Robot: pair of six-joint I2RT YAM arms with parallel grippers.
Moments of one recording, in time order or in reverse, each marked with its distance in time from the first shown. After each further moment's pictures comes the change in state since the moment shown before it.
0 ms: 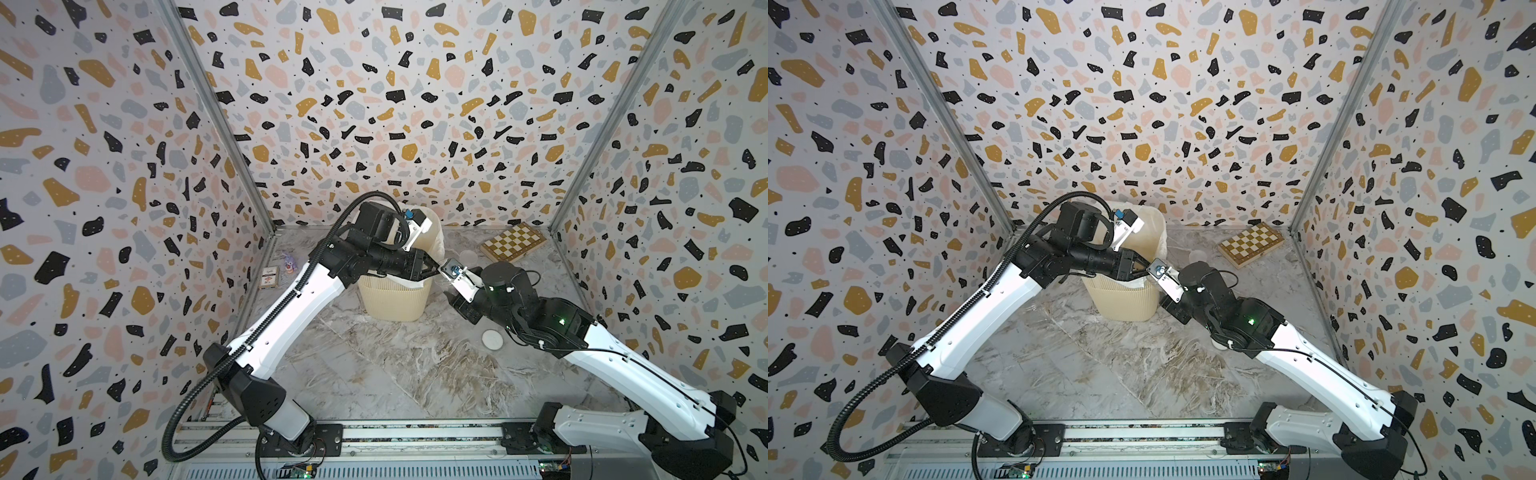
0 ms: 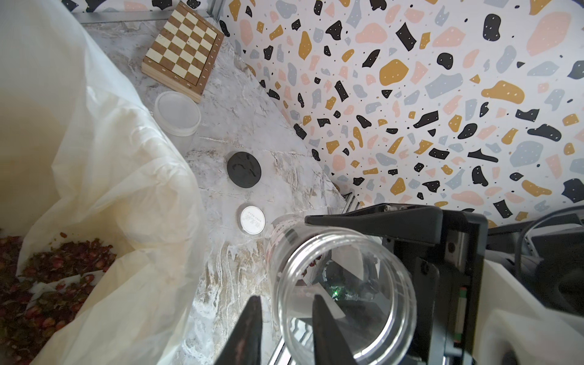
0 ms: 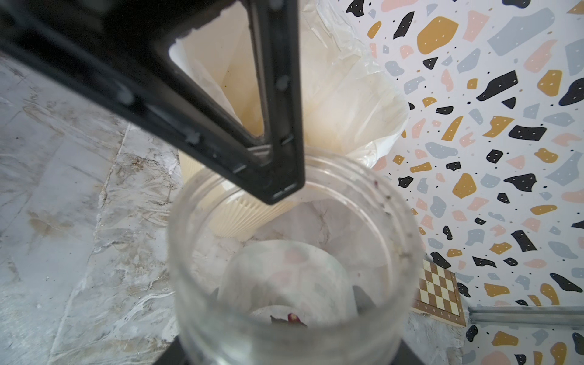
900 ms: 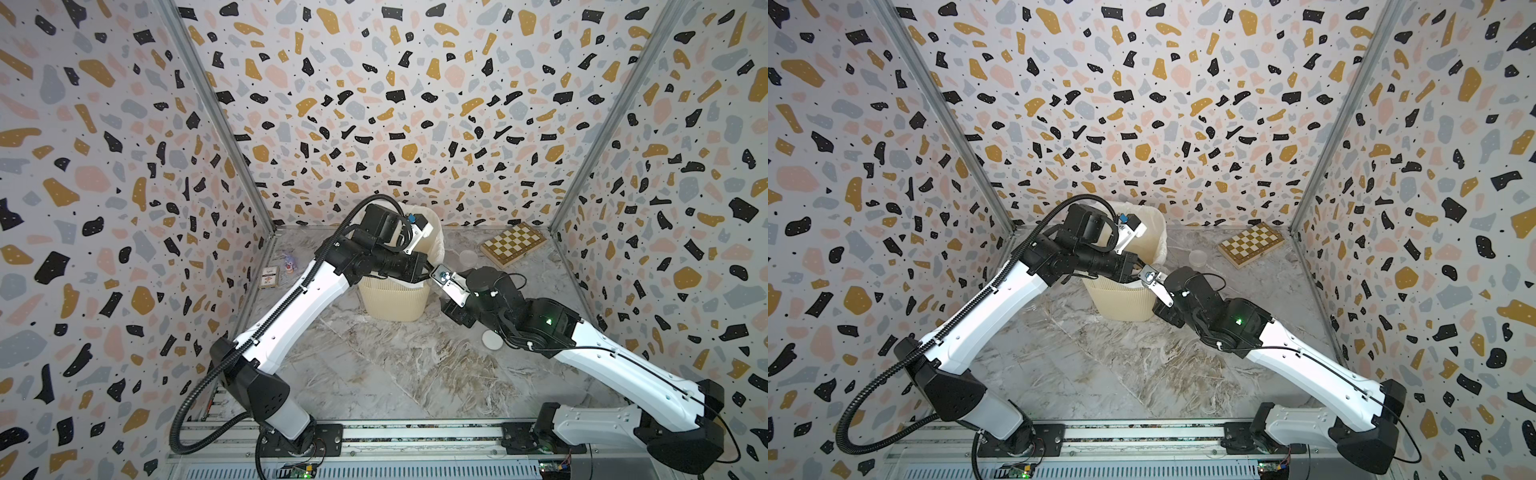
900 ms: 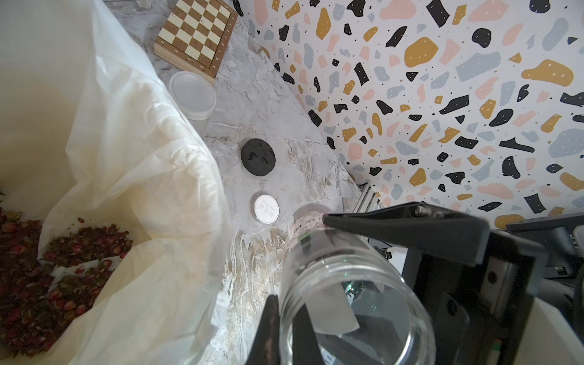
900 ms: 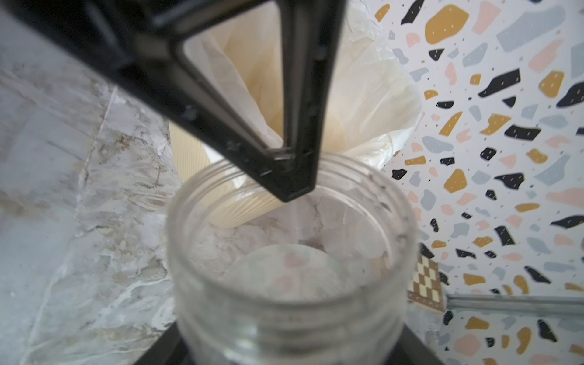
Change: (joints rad) left arm 0.000 0.026 0.003 -0.049 -0.031 0.024; right arm 0.054 0.043 0.013 -0.032 0.091 -0.006
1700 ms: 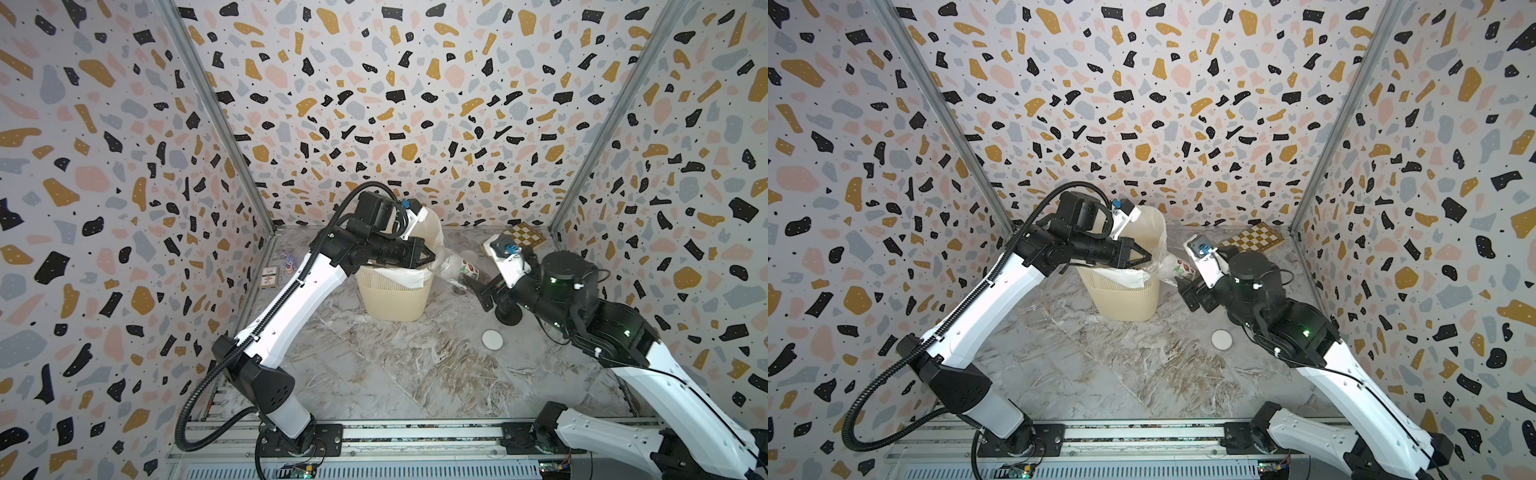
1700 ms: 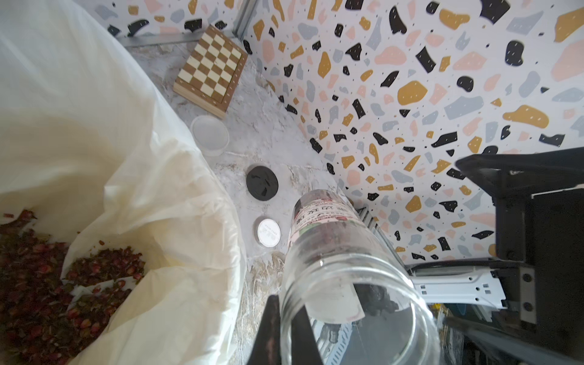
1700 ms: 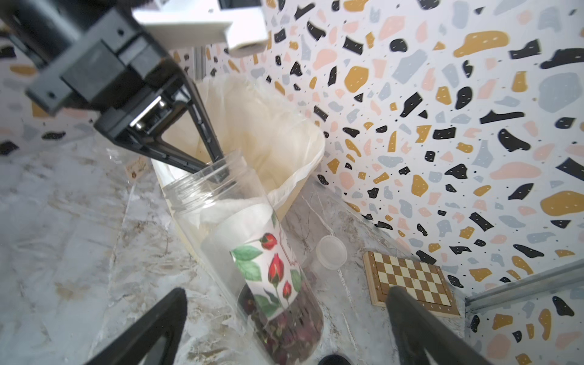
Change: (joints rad) left arm 0.043 0.049 0.142 0.003 -0.010 -0.043; right arm -0.220 -0.199 0.128 -0.020 -0.211 0.121
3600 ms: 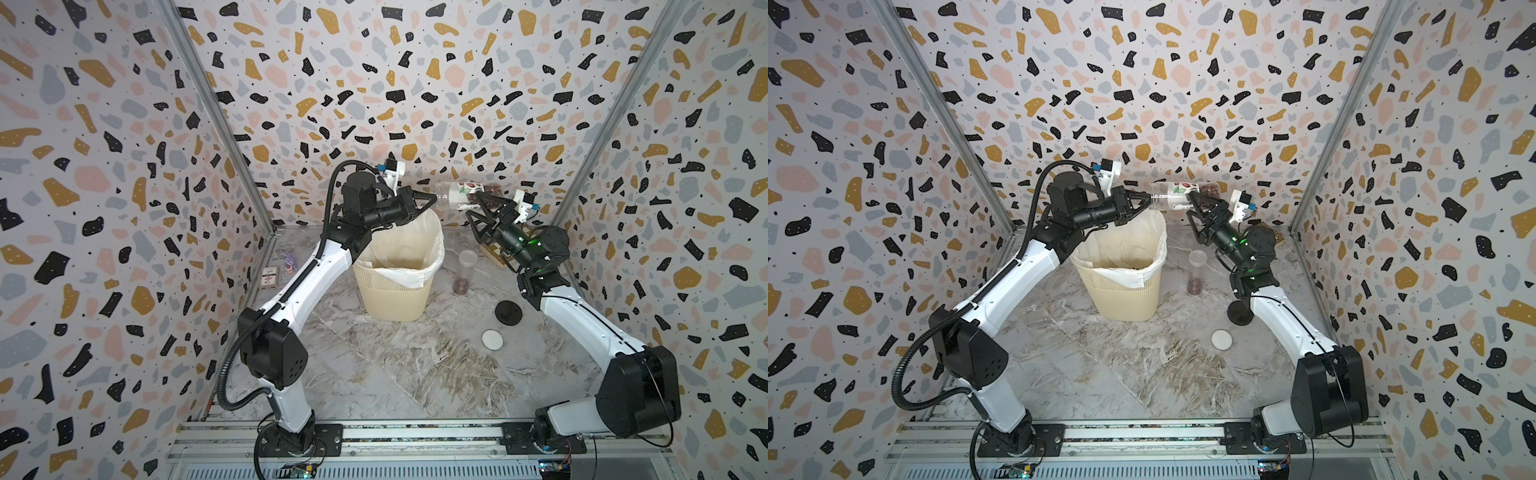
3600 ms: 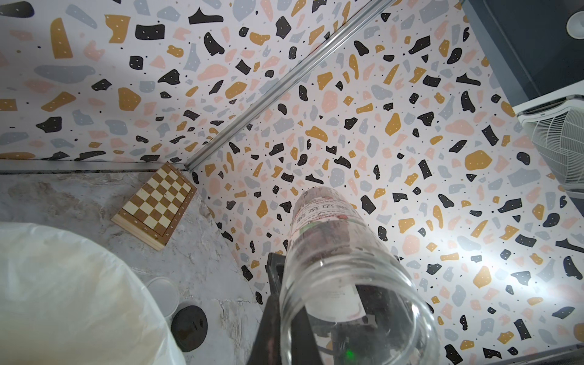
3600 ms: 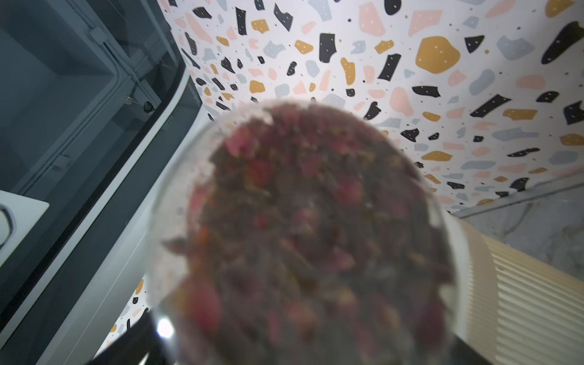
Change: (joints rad) left arm 0.145 0.130 -0.120 0.858 0.132 -0.589; right arm -0.496 0.448 -0.327 1.485 -0.704 1.638
